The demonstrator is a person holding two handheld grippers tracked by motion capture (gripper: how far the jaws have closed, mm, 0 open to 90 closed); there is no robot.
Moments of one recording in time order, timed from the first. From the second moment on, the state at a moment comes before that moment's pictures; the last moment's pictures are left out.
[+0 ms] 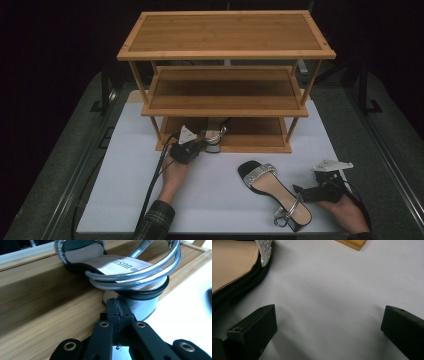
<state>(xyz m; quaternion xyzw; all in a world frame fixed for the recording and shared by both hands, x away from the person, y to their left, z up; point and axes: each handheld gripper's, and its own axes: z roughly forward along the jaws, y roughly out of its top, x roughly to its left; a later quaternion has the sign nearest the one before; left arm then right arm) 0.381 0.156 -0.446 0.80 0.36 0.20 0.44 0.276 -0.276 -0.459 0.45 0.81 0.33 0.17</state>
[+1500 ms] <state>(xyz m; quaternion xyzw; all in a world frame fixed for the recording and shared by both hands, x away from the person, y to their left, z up) 0.299 0.248 -0.421 0.86 0.34 0.16 0.33 0.277 -0.273 -0.453 0.46 0.82 0.31 0.16</state>
